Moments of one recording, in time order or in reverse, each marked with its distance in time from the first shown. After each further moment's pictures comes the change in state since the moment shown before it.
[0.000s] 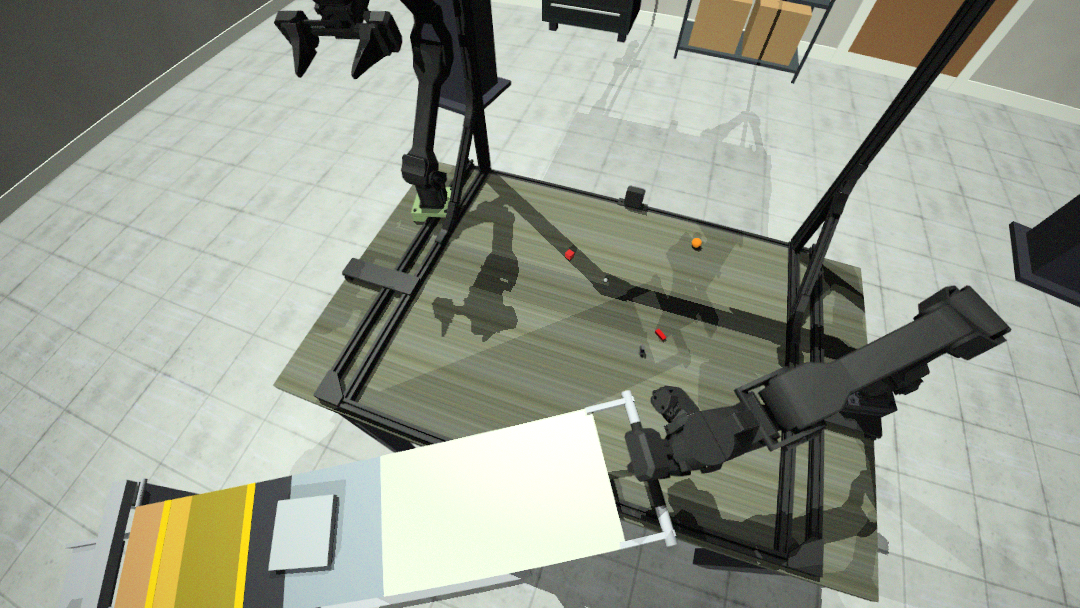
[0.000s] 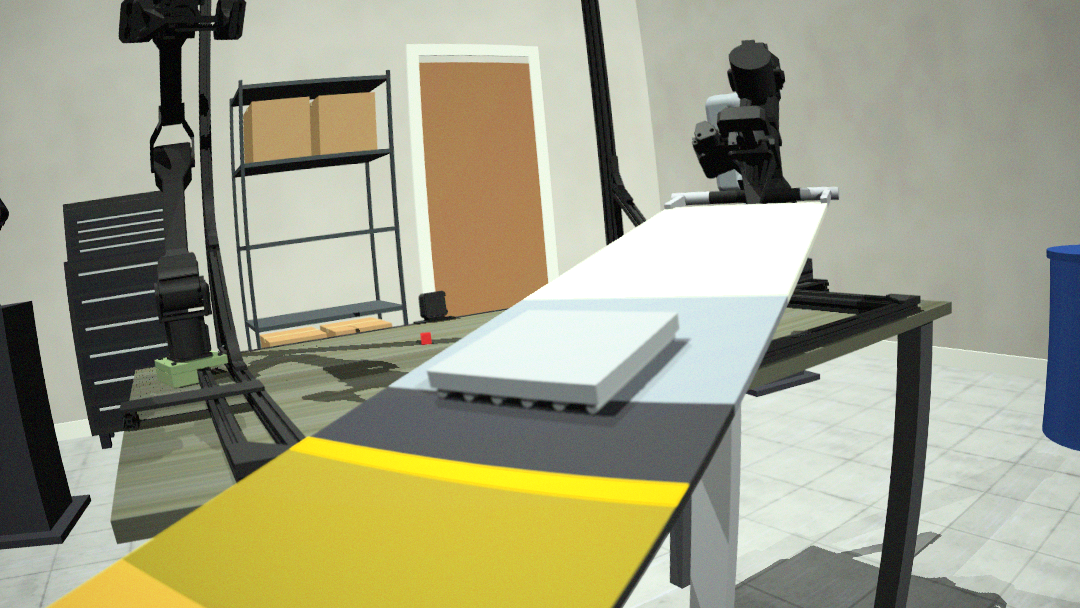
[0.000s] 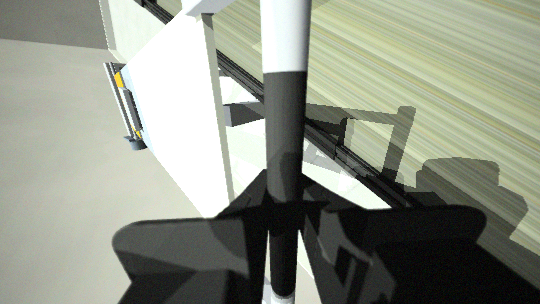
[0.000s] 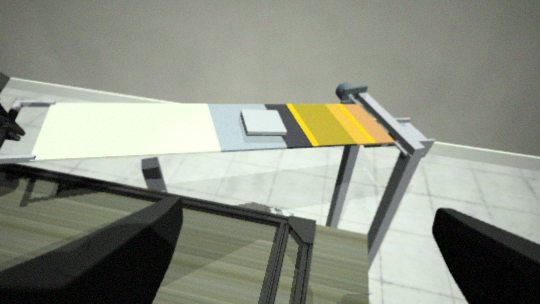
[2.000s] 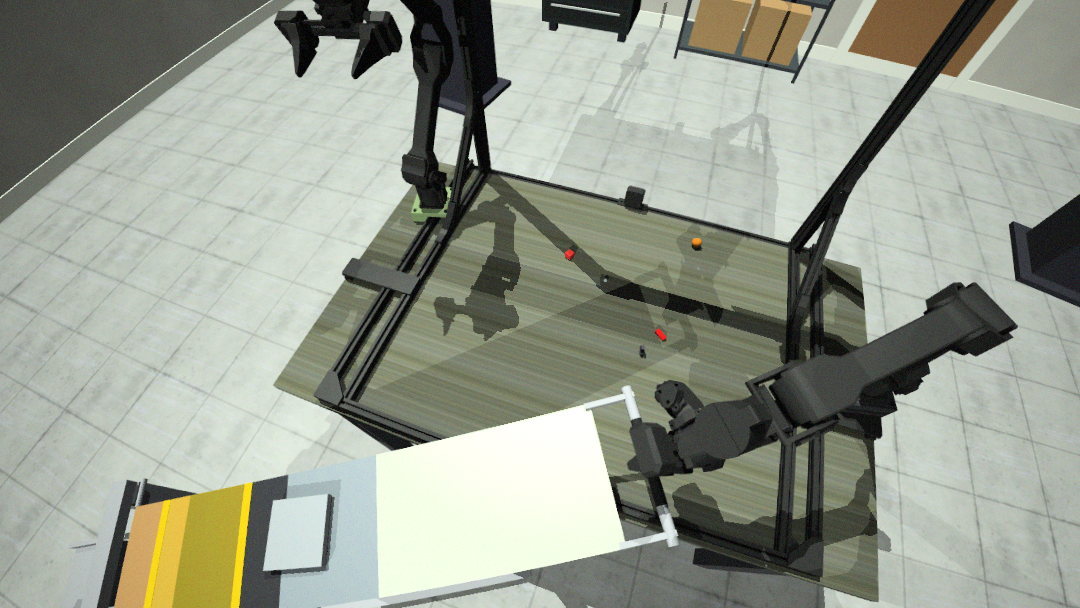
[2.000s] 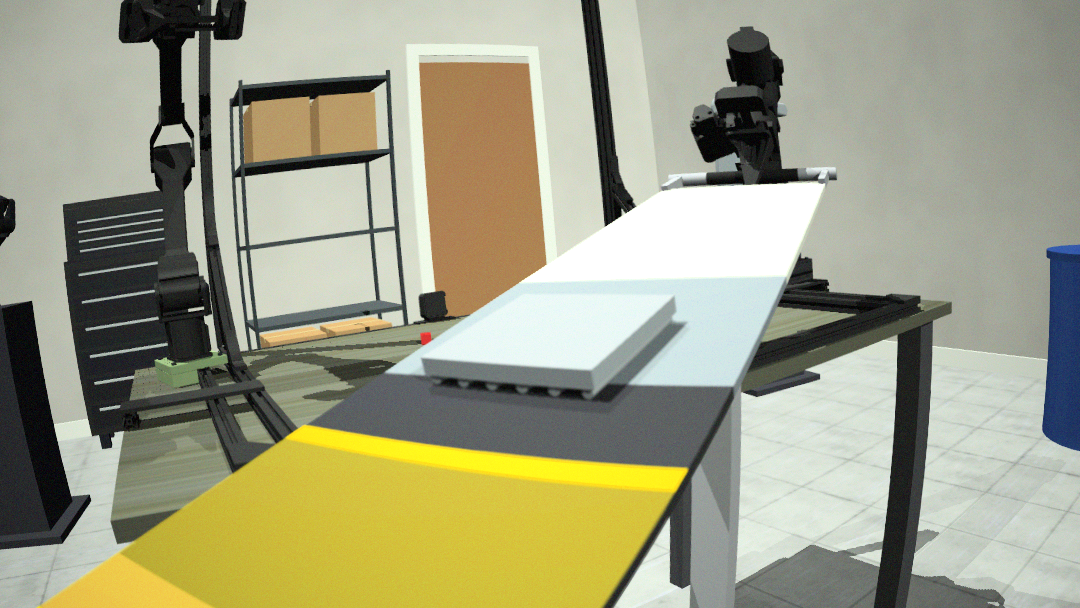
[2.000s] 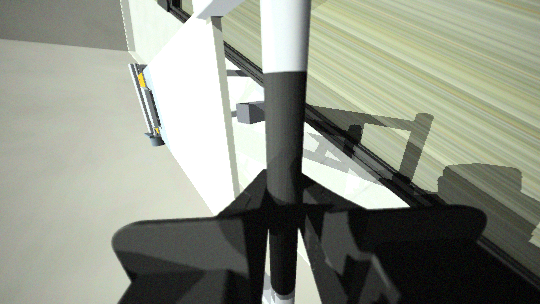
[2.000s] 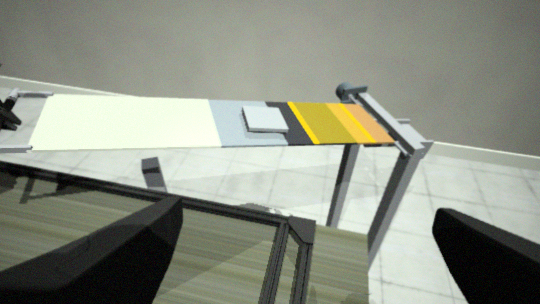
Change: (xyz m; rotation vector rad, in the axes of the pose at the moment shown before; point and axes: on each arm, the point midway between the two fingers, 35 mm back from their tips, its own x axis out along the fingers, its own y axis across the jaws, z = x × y) left arm -0.016 0.018 0.000 0.000 0.000 0.057; right arm 0.000 0.000 0.000 0.000 0.000 0.000
